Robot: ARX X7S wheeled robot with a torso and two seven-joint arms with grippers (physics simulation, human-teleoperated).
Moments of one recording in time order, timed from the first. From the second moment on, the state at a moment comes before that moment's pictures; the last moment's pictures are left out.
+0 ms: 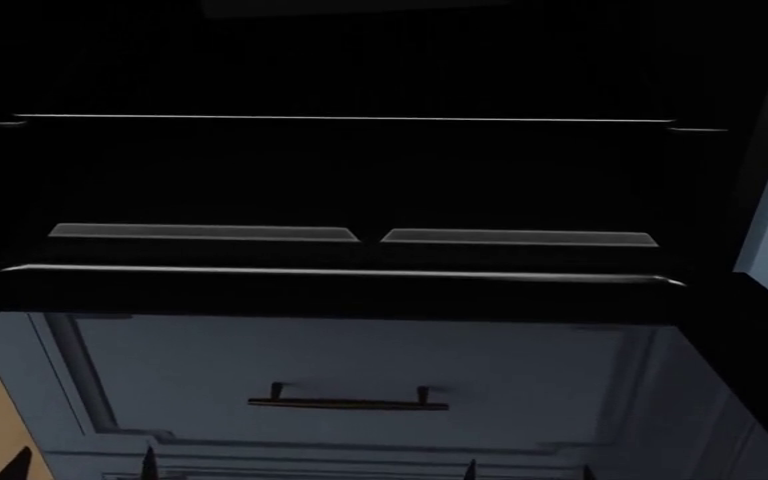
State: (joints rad) left arm -0.02 -0.22 0.27 -0.01 -0.19 0.08 -0.31; right arm 0.03 0.22 -0.27 0.01 0.19 -0.04 0.31
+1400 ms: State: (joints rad) left arm -0.72 -0.21 0.13 0.66 -0.58 -1.08 -0.54; right arm 0.82 0.34 -0.17 -0.74 0.36 1.22 0.39
